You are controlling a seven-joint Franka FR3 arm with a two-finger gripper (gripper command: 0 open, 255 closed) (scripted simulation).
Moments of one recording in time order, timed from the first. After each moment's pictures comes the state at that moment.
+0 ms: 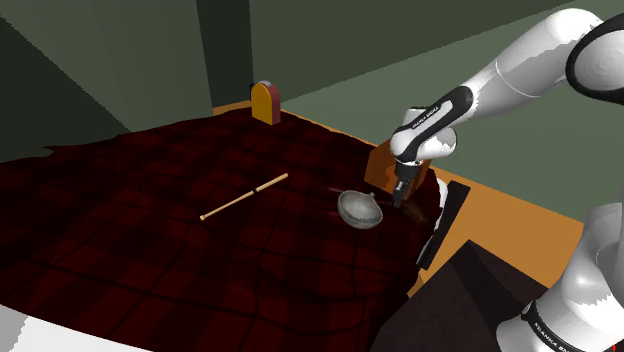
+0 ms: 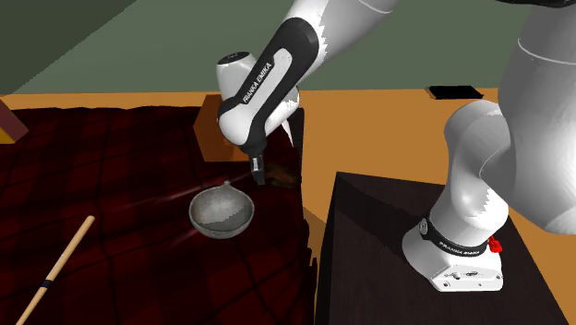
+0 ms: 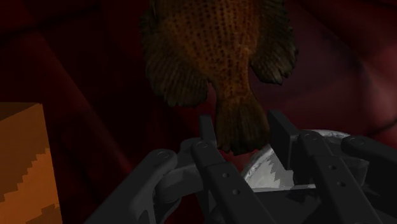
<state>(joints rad) 0.37 0.27 -0.60 -2.33 0.23 2.45 -0.70</state>
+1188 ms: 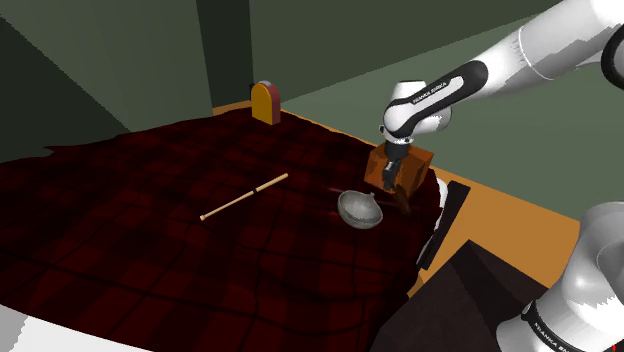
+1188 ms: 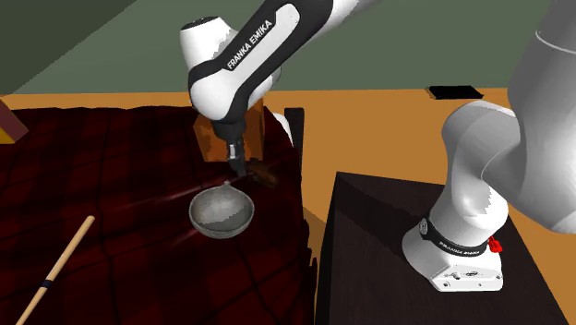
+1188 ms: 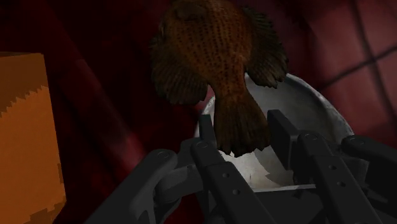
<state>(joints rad) 0.45 0.18 -0.61 -2.21 0.14 2.26 -0.55</state>
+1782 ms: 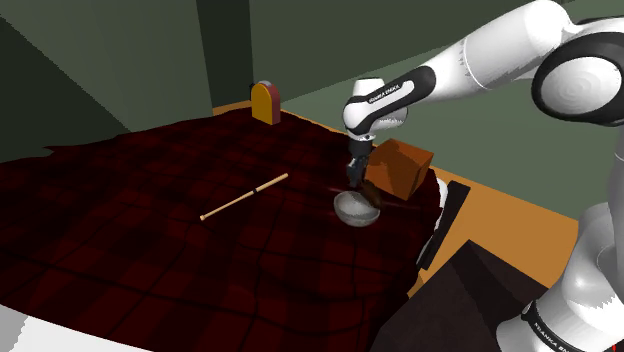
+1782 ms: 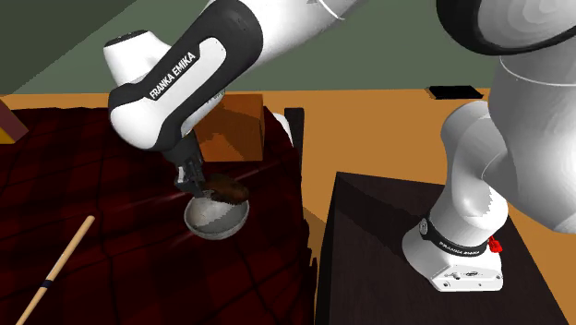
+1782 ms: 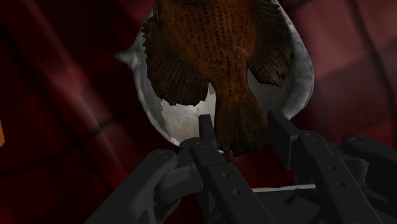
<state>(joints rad) 0.48 0.41 -0.52 -1.91 0.25 2.16 -0.47</state>
